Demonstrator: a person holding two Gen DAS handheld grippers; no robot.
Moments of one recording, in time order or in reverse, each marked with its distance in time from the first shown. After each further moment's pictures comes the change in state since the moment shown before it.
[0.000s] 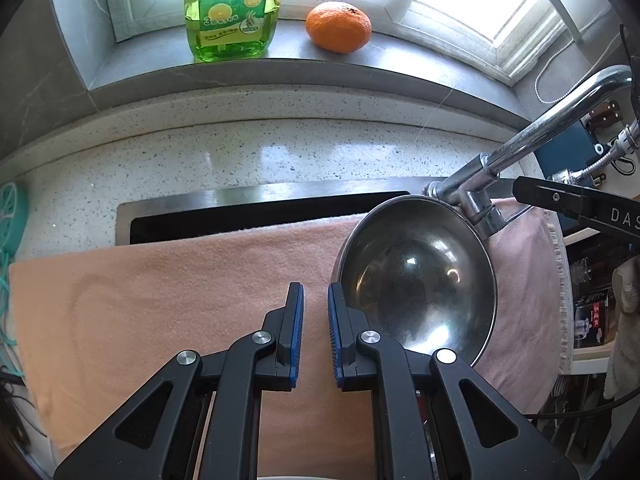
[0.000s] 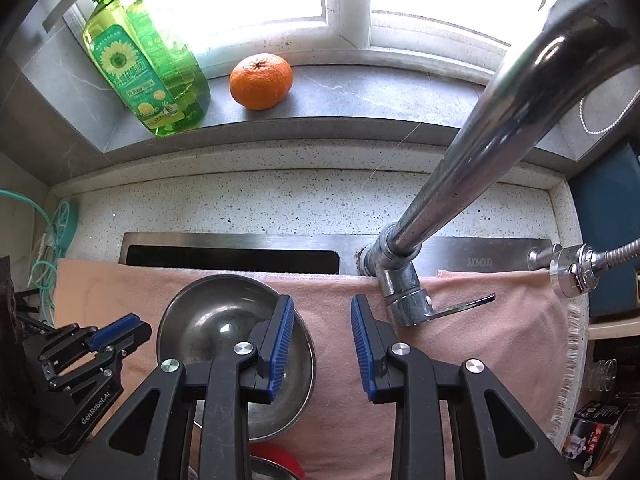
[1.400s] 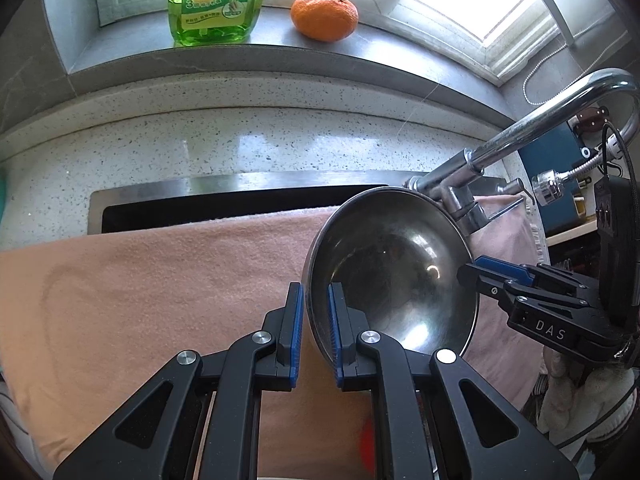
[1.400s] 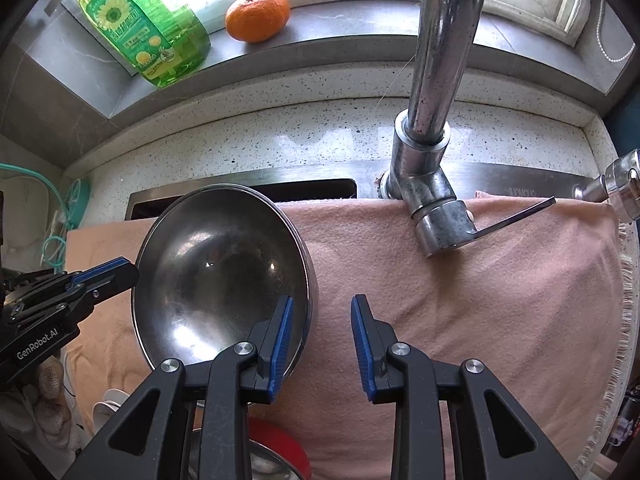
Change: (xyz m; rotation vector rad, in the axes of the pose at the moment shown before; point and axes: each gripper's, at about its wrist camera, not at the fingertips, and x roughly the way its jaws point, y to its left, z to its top) left arm 0.009 -0.008 -0.002 -0.016 0.026 -0.078; right arm 0.043 -0.022 -0.066 0.013 0.070 0.120
